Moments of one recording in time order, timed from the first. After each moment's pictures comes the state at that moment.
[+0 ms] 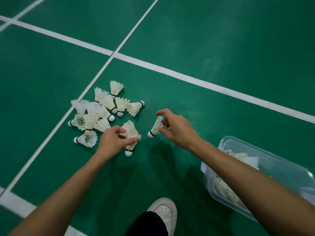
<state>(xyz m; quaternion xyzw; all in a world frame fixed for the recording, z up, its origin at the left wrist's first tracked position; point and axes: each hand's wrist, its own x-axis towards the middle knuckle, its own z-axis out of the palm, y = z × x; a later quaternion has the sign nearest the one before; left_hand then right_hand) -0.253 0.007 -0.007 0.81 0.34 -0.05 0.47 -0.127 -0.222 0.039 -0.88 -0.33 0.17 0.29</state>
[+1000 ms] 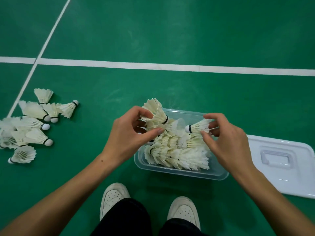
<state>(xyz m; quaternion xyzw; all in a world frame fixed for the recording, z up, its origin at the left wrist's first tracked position) -0.218 -0.272 0.097 0.84 0.00 -0.03 0.54 -0.221 -0.551 0.076 -0.96 -0.02 -0.03 0.27</state>
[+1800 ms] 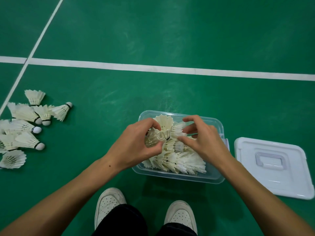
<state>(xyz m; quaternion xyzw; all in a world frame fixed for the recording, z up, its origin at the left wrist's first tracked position) -0.213 -0.279 0.084 0.90 -0.16 -0.07 0.40 -0.196 -0.525 0.059 -0.92 -0.03 0.14 0.37</state>
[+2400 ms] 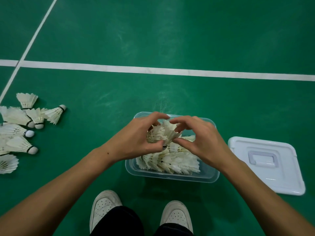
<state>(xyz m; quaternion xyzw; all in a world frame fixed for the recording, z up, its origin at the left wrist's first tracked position) -0.186 -0.291 0.095 0.87 -0.23 -0.14 0.41 -0.197 -0.534 0.091 -0.91 -0.23 0.02 0.34</state>
